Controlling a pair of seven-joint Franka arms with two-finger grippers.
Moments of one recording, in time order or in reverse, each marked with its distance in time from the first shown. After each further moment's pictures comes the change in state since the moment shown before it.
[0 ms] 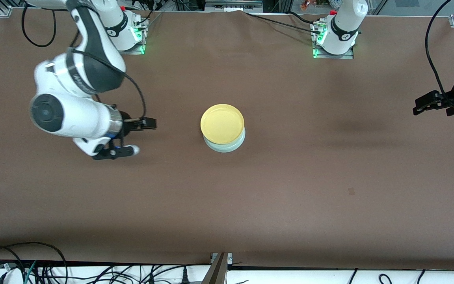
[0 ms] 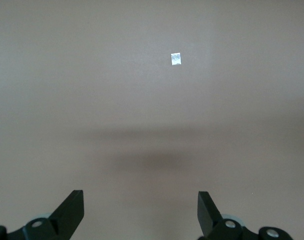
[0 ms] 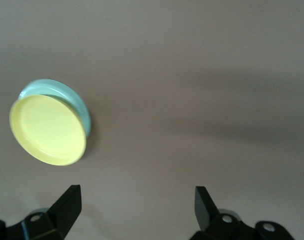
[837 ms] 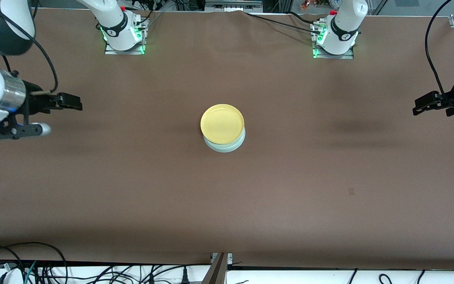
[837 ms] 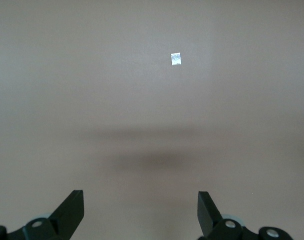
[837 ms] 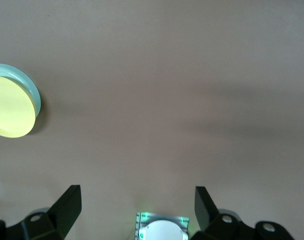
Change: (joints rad) left arm 0.000 0.001 0.000 0.000 0.000 0.000 0.000; right arm -0.015 -0.142 -0.216 0.107 -0.064 -0.250 -0.177
